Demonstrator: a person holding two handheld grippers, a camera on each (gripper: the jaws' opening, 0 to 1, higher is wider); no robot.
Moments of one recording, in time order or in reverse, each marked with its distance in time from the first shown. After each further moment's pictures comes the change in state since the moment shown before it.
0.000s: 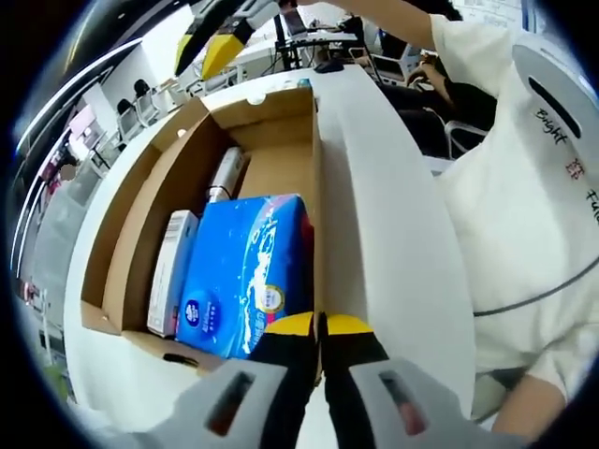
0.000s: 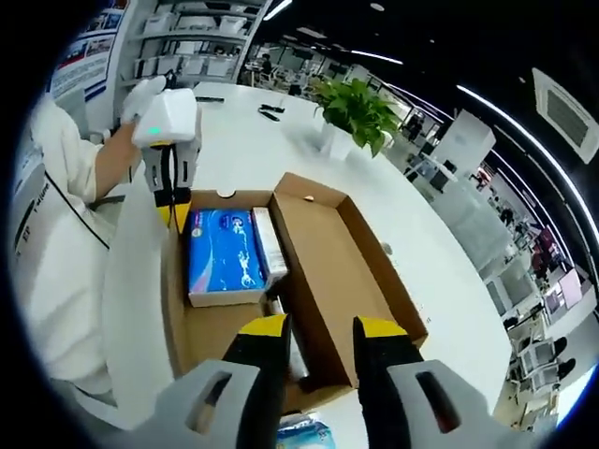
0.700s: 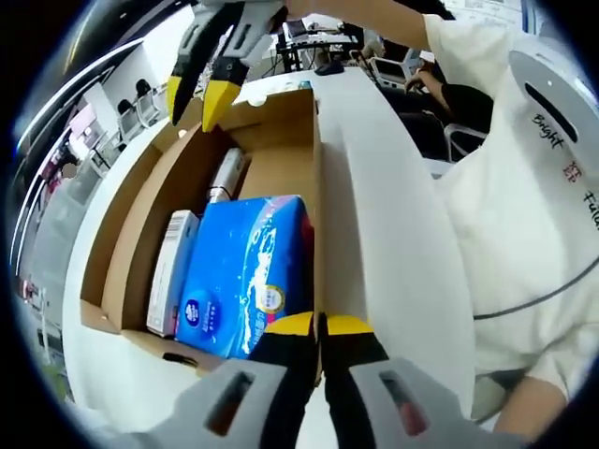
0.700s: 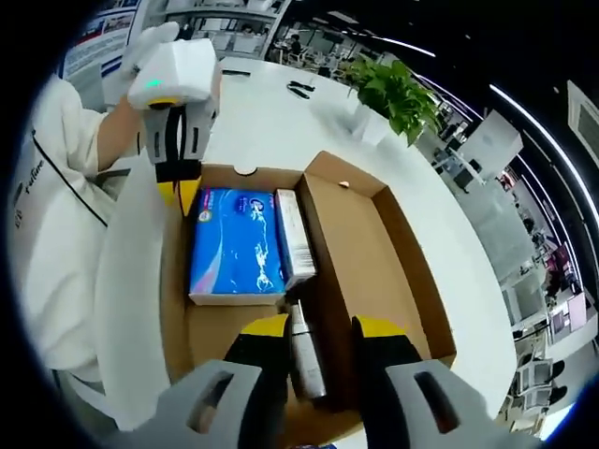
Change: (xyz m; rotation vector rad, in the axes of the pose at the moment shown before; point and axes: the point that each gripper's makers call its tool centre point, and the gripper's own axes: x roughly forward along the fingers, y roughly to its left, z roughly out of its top) left arm 0.000 0.000 0.000 -0.004 -0.013 -0.002; right arm 0.054 0.032 -0.008 -0.087 0.087 0.083
